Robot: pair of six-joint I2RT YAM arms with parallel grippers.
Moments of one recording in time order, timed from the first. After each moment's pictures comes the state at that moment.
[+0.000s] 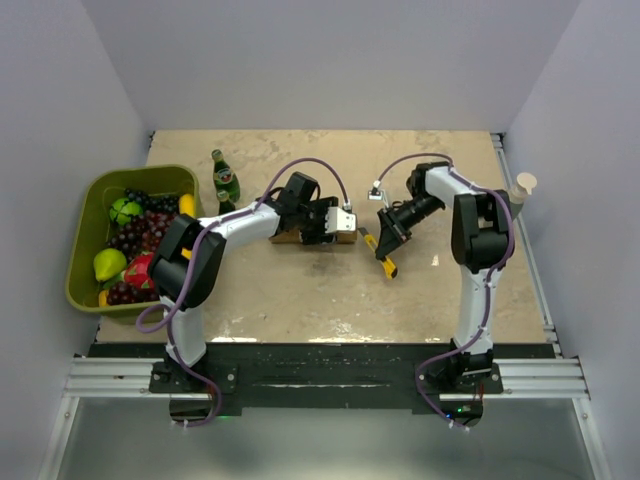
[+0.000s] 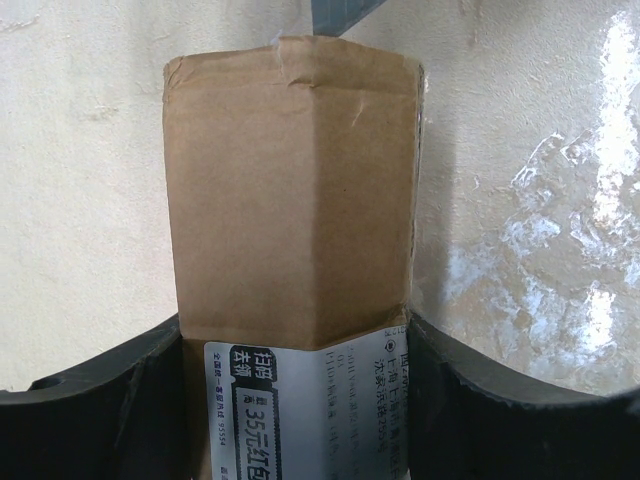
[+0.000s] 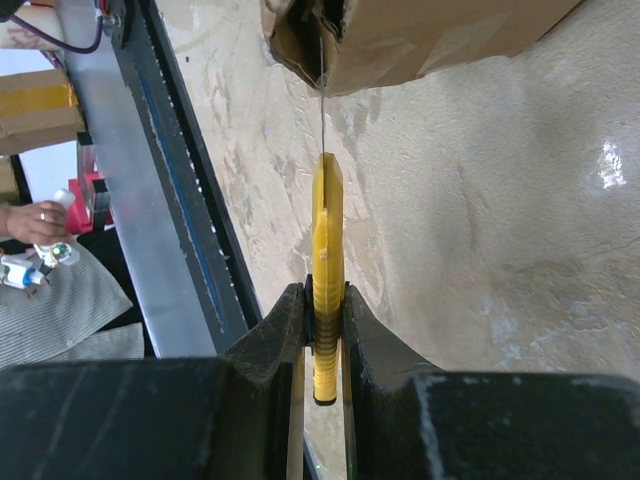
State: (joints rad) left arm -0.59 1.92 1.29 -0.23 0.40 0.97; right arm 0.14 2.19 1.62 -1.35 -0.92 -0.79
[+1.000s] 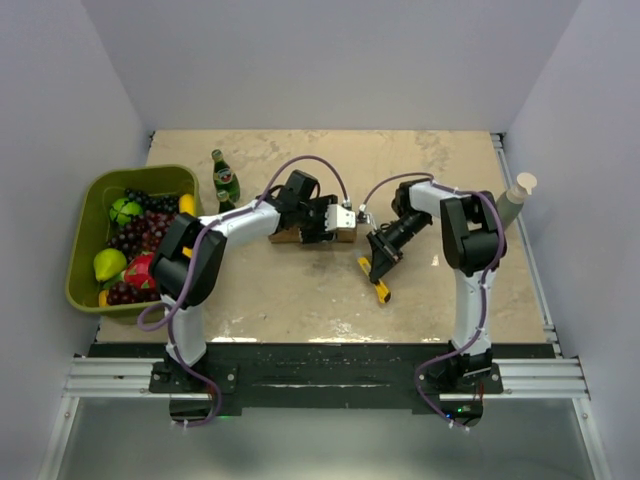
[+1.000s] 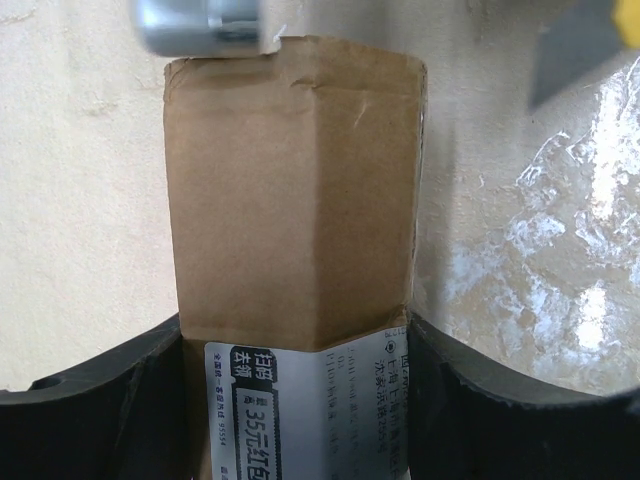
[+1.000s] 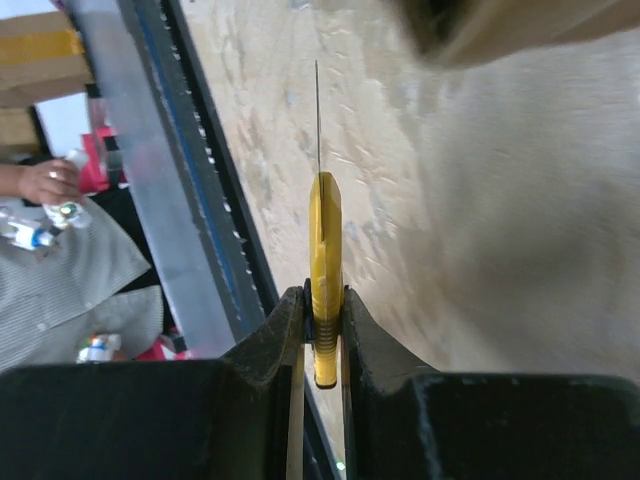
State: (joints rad) left arm -0.58 1.94 1.31 -0.24 0.40 0.96; right arm 0.24 2.18 1.49 -1.34 -0.89 -0.80
